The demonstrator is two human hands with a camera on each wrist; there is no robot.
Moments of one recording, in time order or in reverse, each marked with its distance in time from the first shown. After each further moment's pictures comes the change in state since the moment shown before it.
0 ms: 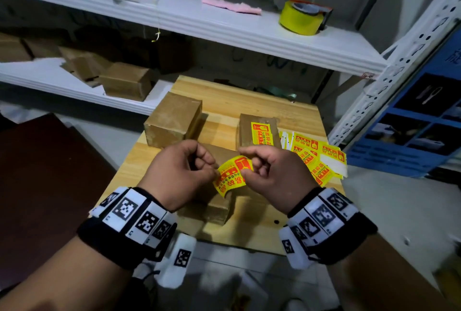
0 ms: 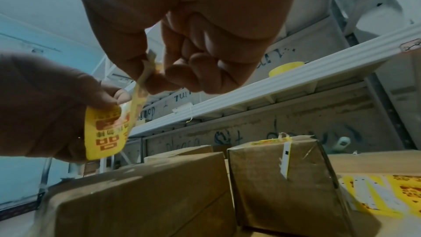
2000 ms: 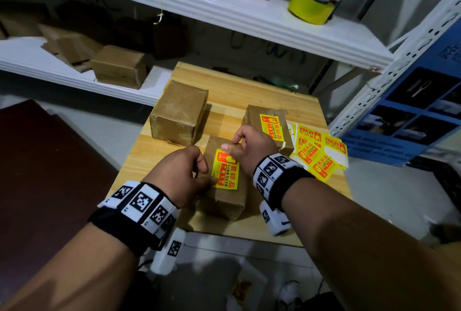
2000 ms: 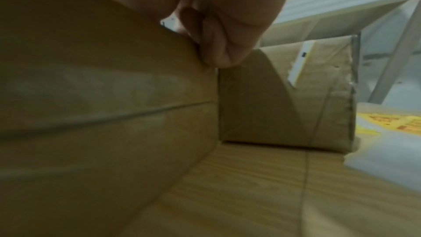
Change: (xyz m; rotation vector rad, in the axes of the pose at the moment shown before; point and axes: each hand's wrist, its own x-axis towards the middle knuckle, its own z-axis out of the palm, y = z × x) left_hand 0.025 -0.056 -0.021 0.381 -0.107 -0.005; right_hand 0.072 0.017 0.078 -0.284 0.054 0.276
